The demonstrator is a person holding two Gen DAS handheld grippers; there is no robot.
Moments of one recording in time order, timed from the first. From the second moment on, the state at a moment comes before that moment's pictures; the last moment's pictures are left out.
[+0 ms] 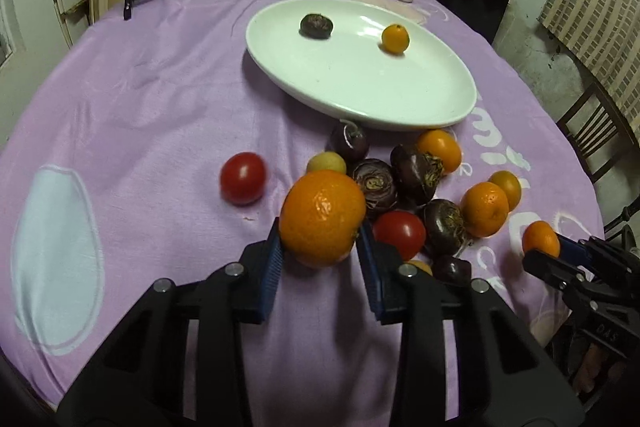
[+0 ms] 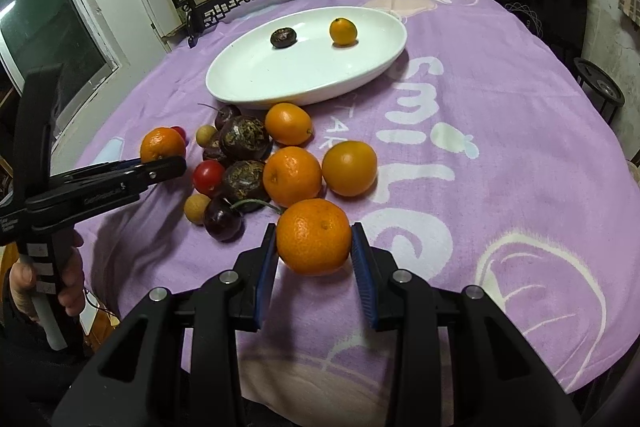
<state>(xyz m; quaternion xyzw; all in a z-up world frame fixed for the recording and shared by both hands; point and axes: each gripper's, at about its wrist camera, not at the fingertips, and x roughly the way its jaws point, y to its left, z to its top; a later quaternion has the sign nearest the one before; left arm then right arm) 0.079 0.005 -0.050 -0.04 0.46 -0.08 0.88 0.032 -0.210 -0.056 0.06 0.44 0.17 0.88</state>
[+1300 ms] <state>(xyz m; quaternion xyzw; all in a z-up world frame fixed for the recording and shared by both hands) 0.307 -0.001 -0.035 -0.03 0.51 -0.07 0.86 0.271 -0.120 -0.046 -0.07 0.46 0.17 0.87</state>
